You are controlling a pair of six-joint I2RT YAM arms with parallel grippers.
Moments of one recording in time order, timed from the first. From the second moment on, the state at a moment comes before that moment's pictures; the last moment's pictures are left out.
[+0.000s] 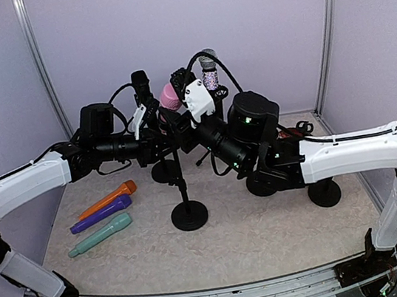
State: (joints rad) left arm -0.59 1.48 1.18 -0.07 0.61 0.04; right arm 1.20 1.66 1.35 0.59 0.49 -0.30
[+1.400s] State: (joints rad) left arm -0.64 1.49 1.15 0.08 0.63 0.06; right arm 1.23 1.31 1.11 0.38 0.45 -0.27
